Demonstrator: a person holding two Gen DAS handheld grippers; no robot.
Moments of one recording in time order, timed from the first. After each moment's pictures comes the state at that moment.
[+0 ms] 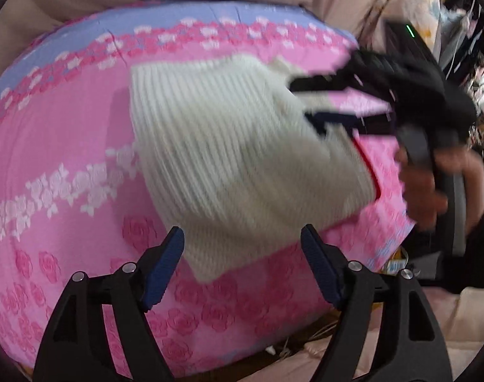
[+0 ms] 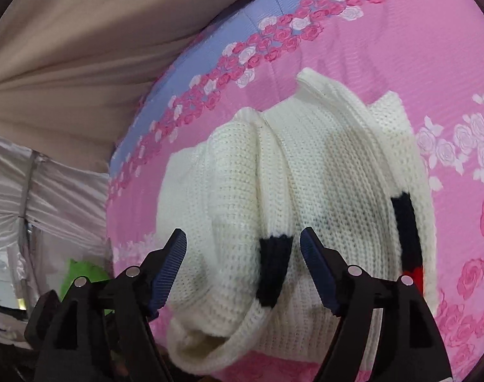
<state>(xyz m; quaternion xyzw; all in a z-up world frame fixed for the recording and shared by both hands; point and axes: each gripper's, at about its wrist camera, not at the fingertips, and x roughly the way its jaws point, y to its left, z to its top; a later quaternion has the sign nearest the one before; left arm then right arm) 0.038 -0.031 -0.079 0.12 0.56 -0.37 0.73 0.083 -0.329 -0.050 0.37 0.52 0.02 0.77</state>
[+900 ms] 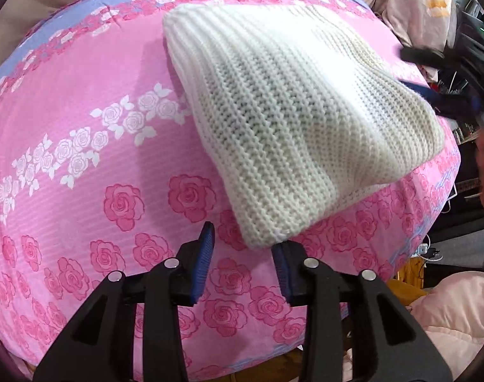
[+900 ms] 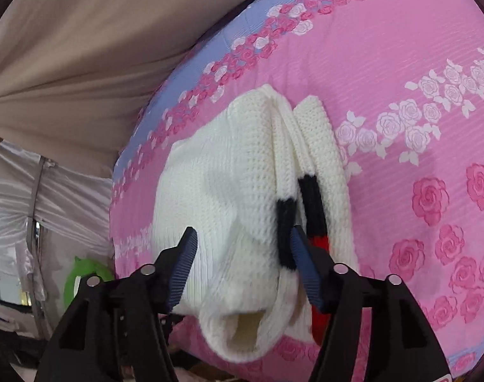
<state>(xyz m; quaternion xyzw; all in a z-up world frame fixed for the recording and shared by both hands) 0.032 -0.042 -0.122 0.16 0.58 -0.34 0.72 0.004 -0.380 -0.036 0.39 0.49 0.03 0.78</state>
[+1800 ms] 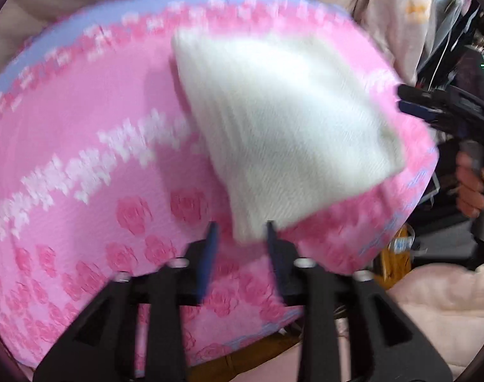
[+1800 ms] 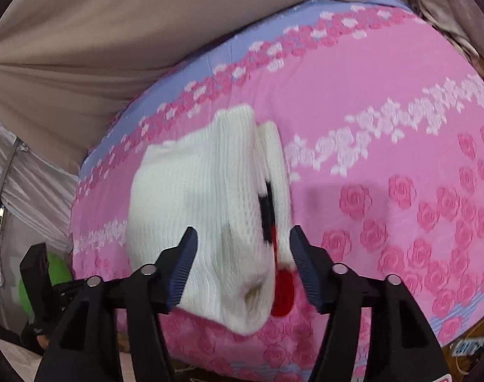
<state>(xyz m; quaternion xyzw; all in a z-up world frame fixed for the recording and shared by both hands) 0.028 -0.039 -0.063 0.13 0.55 -0.38 0.73 -0.025 -0.384 -0.002 0.30 0.47 -0.05 0.83</state>
